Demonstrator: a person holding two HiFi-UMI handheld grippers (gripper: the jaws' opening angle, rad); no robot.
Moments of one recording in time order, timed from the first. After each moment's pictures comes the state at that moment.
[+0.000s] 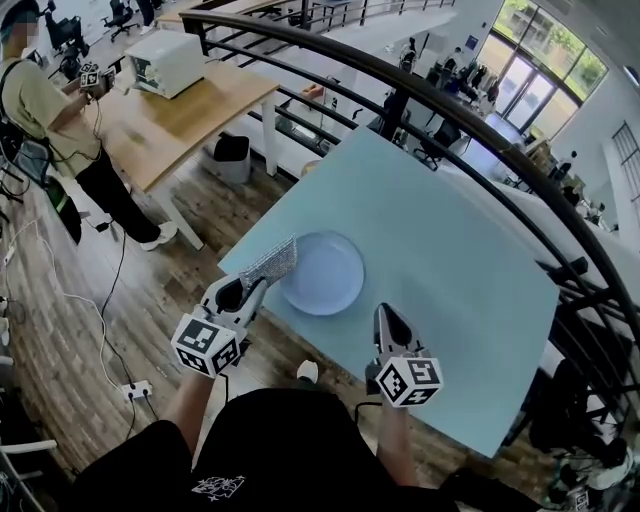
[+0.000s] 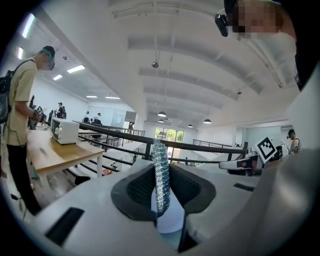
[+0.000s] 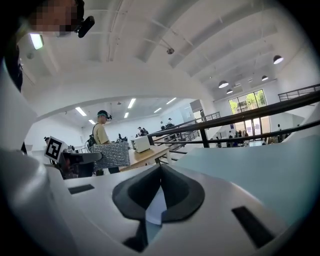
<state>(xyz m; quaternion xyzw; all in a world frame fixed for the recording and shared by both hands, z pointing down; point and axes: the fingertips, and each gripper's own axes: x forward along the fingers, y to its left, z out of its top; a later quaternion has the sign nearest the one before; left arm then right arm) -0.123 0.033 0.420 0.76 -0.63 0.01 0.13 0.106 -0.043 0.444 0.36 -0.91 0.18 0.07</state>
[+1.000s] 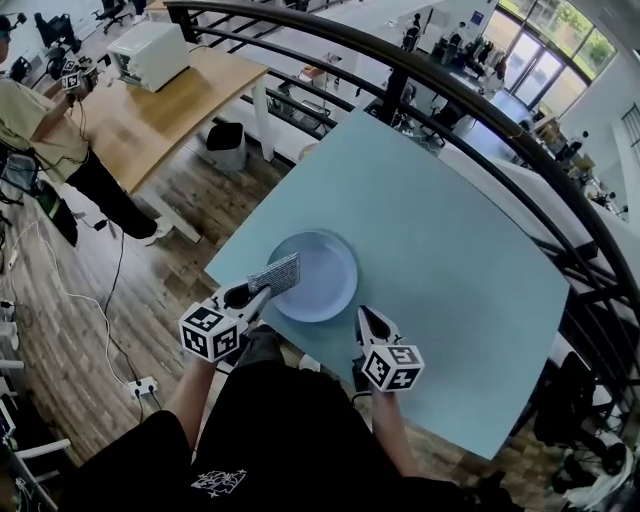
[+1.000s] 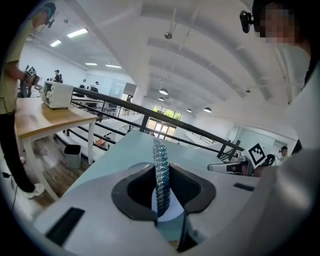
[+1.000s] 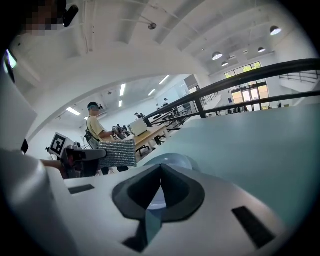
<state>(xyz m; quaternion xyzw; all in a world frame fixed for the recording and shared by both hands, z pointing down) -0.106 -0.040 0.528 0.77 -0.57 0.06 0.28 0.096 -0.098 0.563 0.32 -0.89 0.29 0.15</state>
